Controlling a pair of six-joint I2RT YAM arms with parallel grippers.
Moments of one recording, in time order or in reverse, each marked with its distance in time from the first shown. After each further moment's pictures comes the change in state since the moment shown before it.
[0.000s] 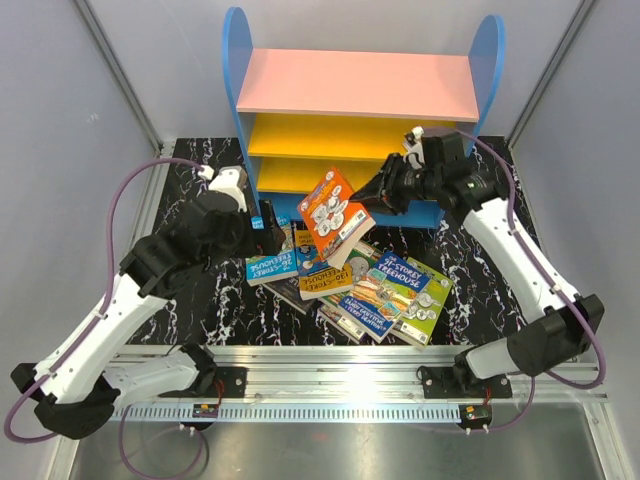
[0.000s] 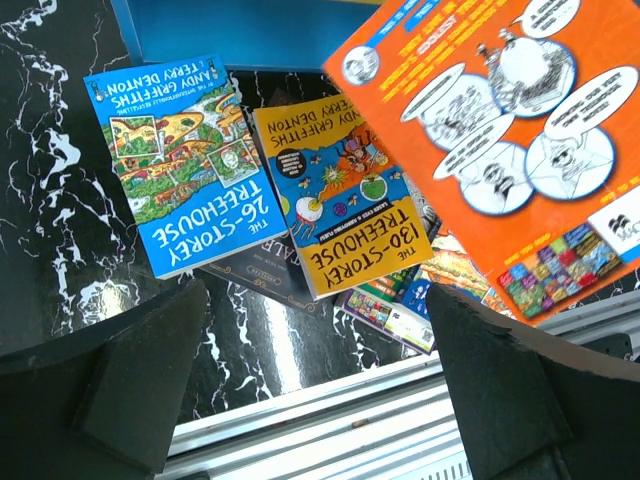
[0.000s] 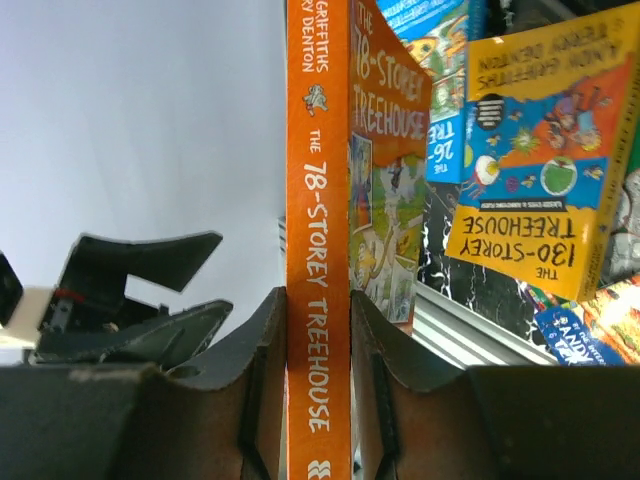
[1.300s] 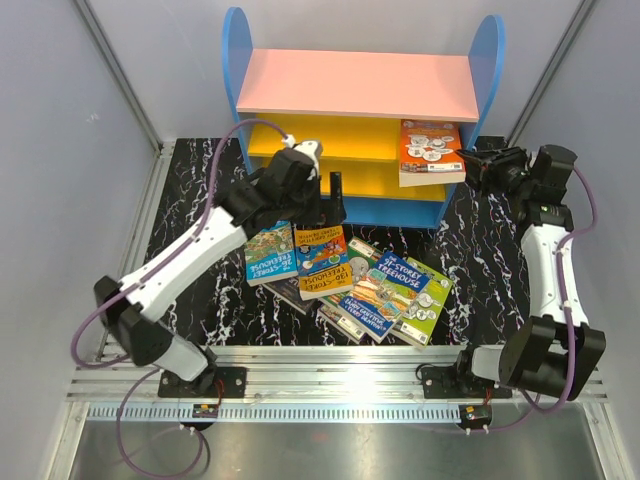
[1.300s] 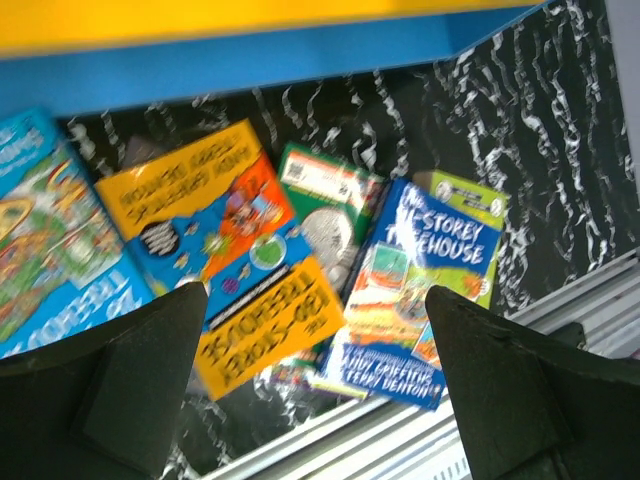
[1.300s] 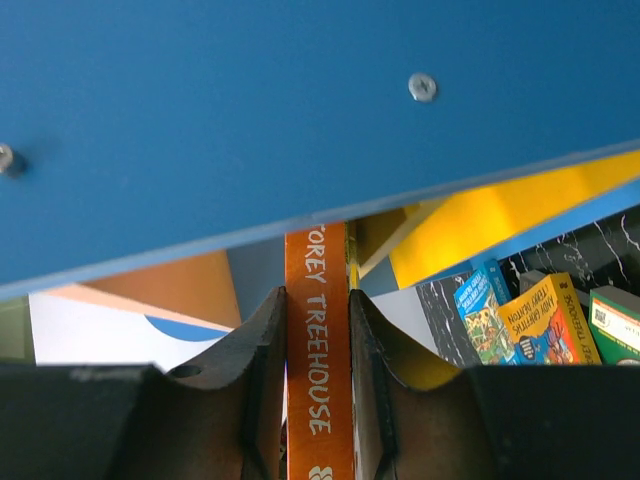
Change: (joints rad) left arm -0.020 0.471 0.232 0.159 0.191 0.021; right arm -0.660 -0.163 -0.378 0.515 -0.057 0.467
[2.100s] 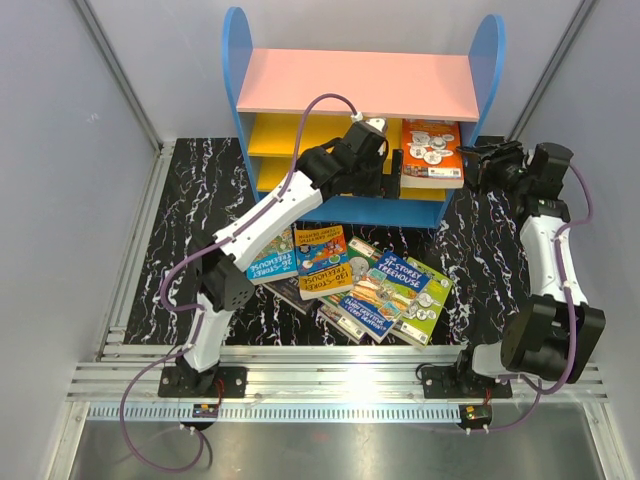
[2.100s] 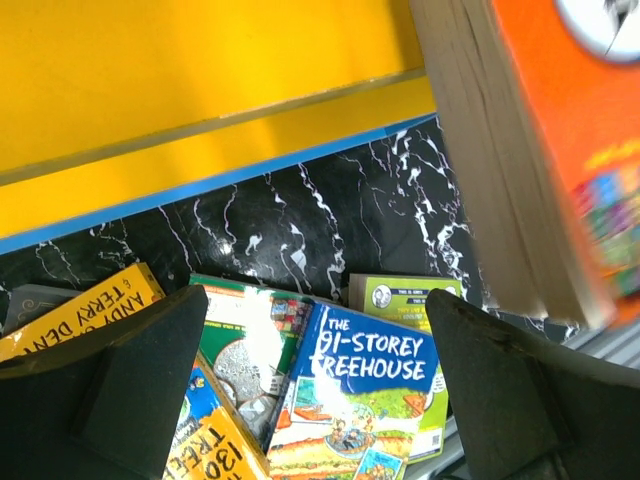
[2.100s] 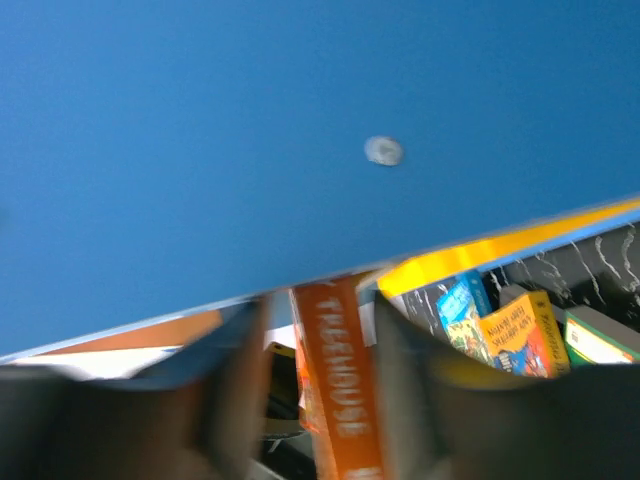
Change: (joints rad) left arm -0.070 0.615 0.724 -0.114 -0.014 0.011; right arm -0.014 0.094 0.020 0.061 -0.018 -0.038
